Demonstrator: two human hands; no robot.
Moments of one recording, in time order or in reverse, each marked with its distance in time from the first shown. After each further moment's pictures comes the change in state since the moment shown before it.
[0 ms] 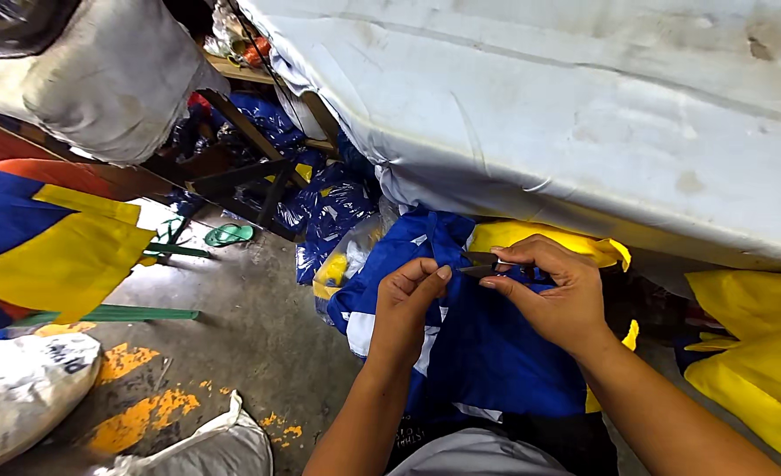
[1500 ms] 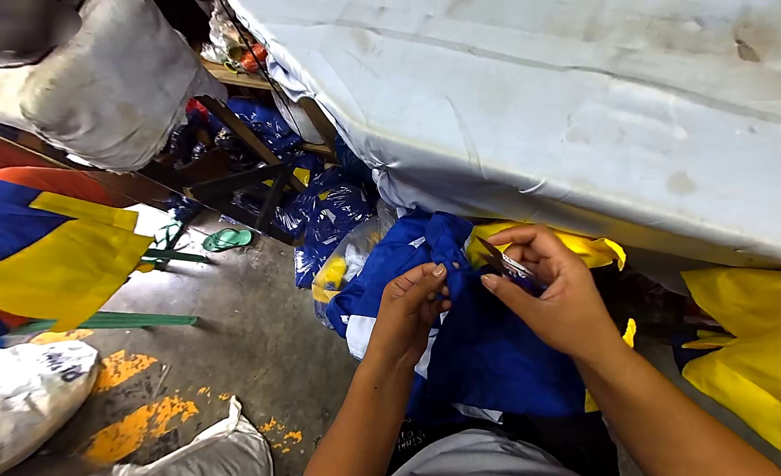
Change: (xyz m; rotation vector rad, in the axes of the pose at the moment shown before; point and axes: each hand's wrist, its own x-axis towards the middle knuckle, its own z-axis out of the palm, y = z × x) left_hand 0.004 -0.001 0.001 -0.268 0.063 -0.322; right_hand 0.005 -0.024 -0.004 0.206 -0.130 0.281
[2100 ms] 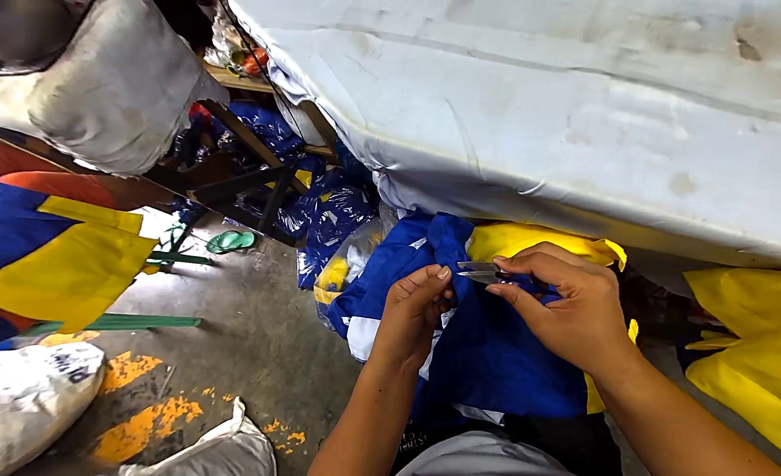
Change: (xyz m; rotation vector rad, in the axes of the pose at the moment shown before) left_hand 0.000 -0.003 0.003 0.002 -0.017 0.023; right_hand -0.010 0.008 -0.009 -0.471 0.107 -0.204
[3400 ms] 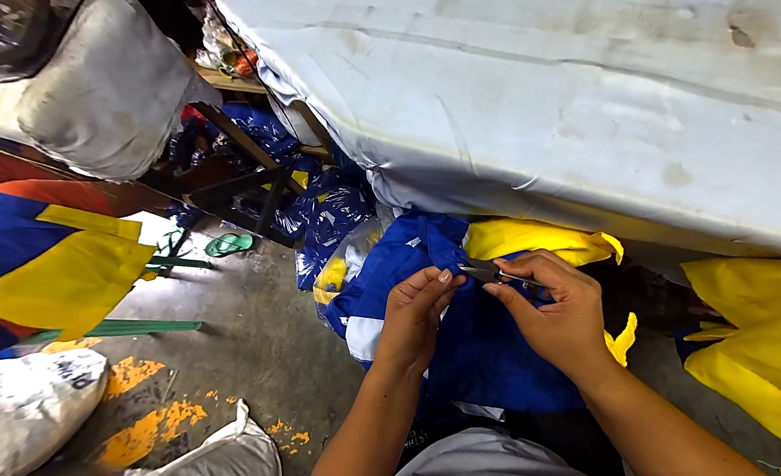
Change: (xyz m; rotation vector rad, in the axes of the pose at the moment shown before) left_hand -0.005 -0.007 0.007 -0.036 0.060 0.033; right_hand -0.020 0.006 0.019 0.131 0.120 0.125
